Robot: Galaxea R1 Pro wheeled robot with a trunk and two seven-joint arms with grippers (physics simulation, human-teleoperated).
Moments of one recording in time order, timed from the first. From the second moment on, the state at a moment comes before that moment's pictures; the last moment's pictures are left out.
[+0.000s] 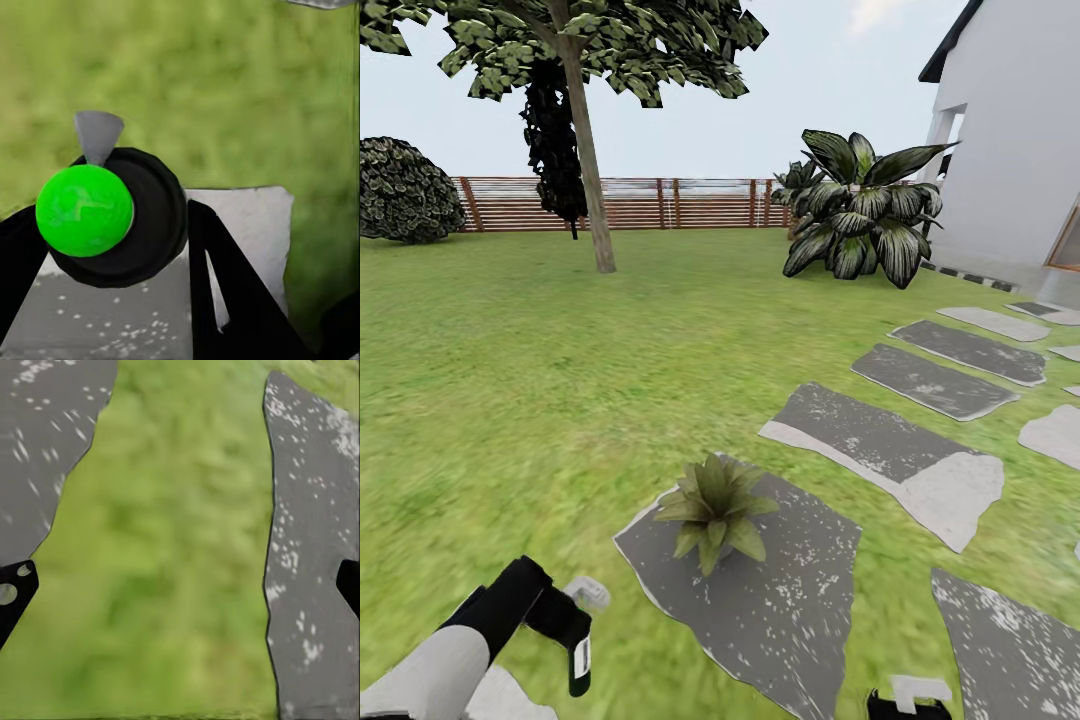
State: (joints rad) left arm -0.67 0.15 0.04 -0.44 -0.65 0.57 -0.85; right arm -0.42 -0.01 -0.51 -0.08 0.57 -0.34 -0.39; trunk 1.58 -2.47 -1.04
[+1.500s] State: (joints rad) left arm -0.73 0.13 -0.16 -0.59 -0.82 0.81 -1.14; right arm -0.42 -0.02 -0.67 -0.08 0.58 -0.34 -0.39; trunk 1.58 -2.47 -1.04
